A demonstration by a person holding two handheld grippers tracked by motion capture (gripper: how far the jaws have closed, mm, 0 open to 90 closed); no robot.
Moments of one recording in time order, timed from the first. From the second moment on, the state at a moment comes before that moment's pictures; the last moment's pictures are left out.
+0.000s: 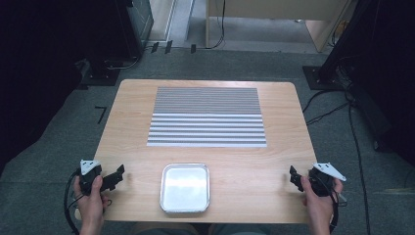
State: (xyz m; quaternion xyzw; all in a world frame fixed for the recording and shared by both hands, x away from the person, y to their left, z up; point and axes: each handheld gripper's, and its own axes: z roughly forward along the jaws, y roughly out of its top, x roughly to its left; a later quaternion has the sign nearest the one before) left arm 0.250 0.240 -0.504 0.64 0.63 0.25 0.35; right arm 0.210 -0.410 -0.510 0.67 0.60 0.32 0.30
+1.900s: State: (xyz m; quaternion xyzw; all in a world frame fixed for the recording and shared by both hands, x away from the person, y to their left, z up) left arm 0.232 0.166 -0.480 0.69 0.57 0.22 0.39; right arm 0.203 -0.338 -0.481 0.63 0.62 0.40 0.26
